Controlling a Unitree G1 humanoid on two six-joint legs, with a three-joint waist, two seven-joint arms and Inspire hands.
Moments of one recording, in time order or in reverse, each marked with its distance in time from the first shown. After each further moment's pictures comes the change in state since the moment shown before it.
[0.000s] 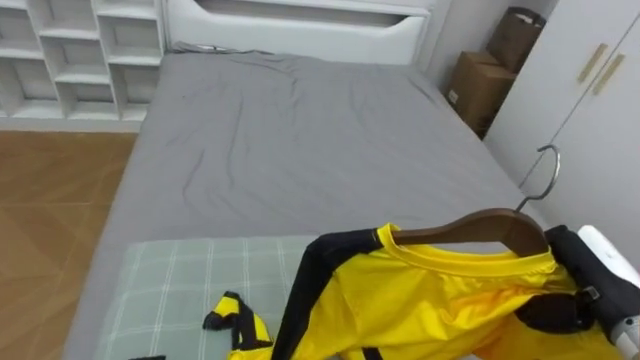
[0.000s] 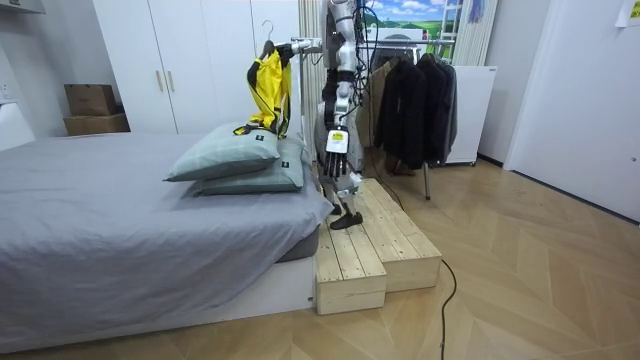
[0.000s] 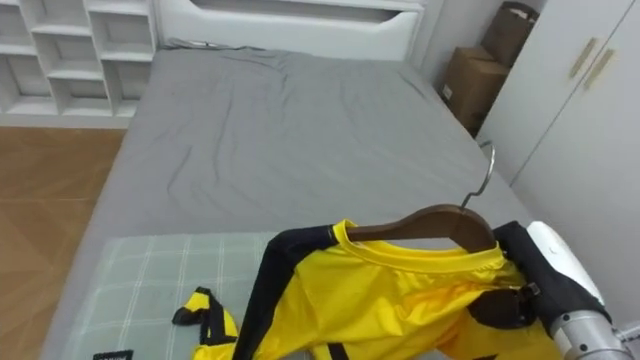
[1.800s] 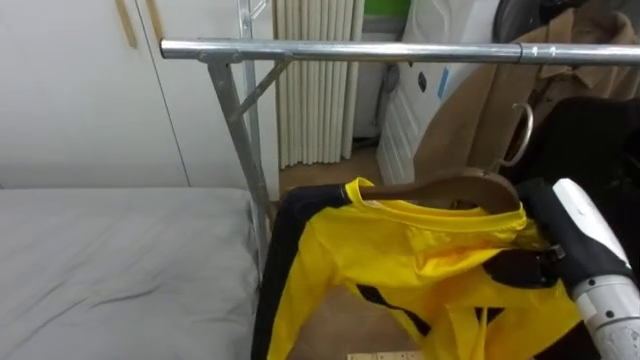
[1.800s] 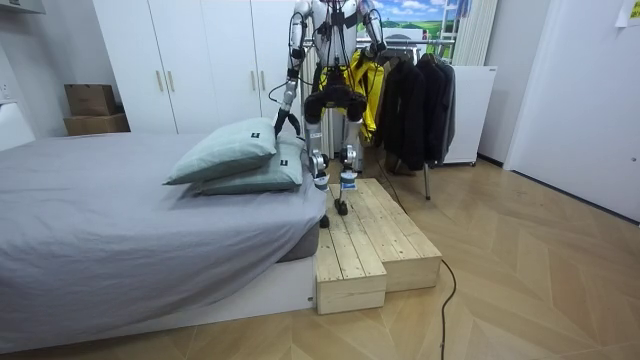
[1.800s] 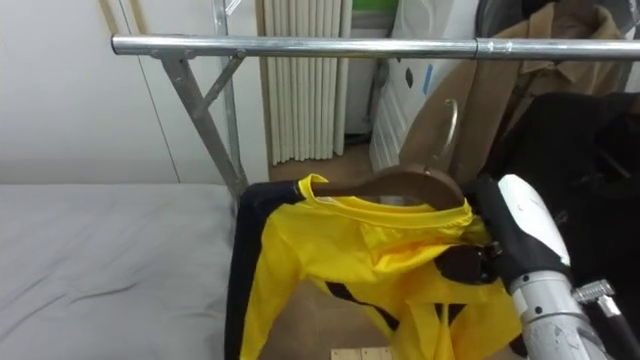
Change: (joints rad) left arm -0.093 -0.039 -0.185 -0.058 -0.036 0.056 -0.014; right arm -0.088 0.061 0.115 -0.169 -0.031 0.122 -0.102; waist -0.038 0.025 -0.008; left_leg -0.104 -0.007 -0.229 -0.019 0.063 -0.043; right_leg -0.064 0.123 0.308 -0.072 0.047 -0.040
